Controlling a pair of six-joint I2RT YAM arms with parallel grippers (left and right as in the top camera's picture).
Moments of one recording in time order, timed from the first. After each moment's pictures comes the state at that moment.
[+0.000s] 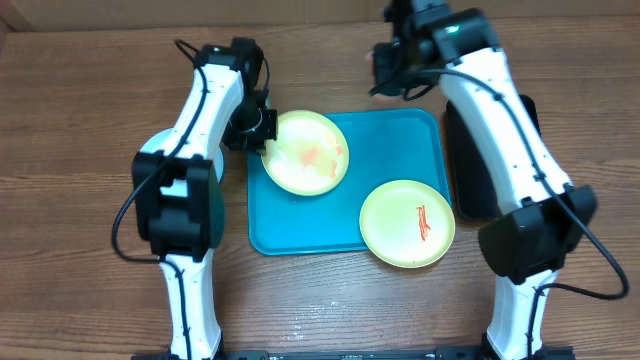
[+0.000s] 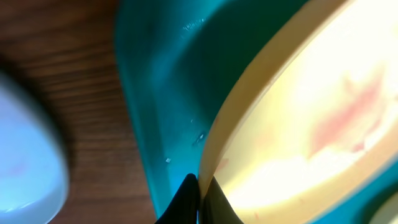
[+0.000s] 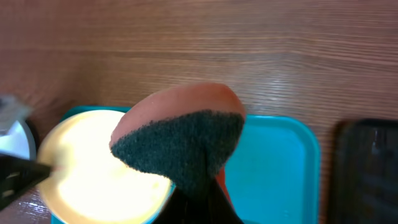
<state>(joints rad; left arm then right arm) -0.15 2.24 1.97 -1.35 0.11 -0.18 0.31 2.10 2.23 -1.21 -0.09 0.27</state>
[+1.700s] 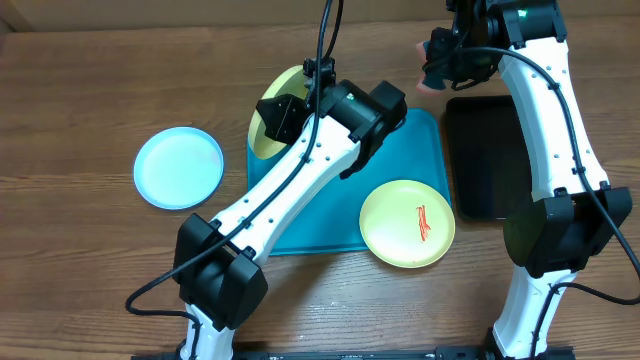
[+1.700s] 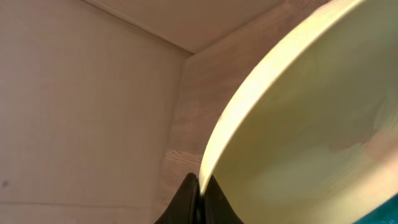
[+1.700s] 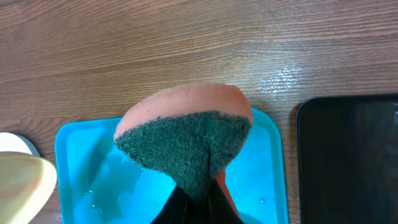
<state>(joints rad) -0.71 2.02 1.96 -1.62 -1.22 -0.65 0.14 2.10 2.23 -1.26 -0.20 0.28</state>
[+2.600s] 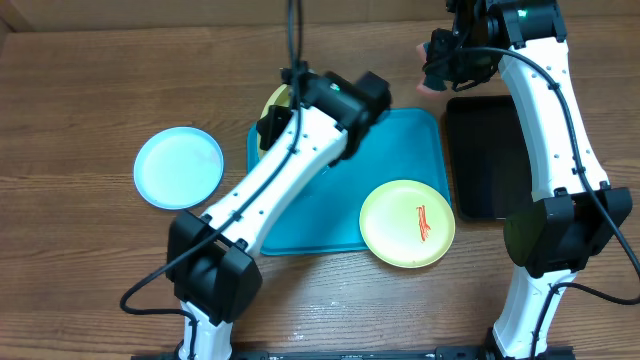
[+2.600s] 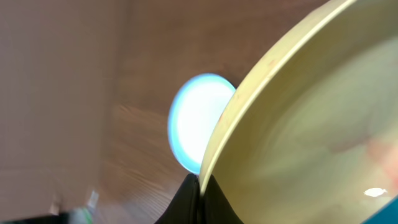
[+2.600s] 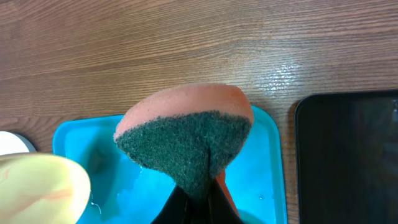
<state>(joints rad) -0.63 2.02 1.96 -1.60 -0.90 -0.73 0.14 2.10 2.23 -1.27 -0.20 0.28</state>
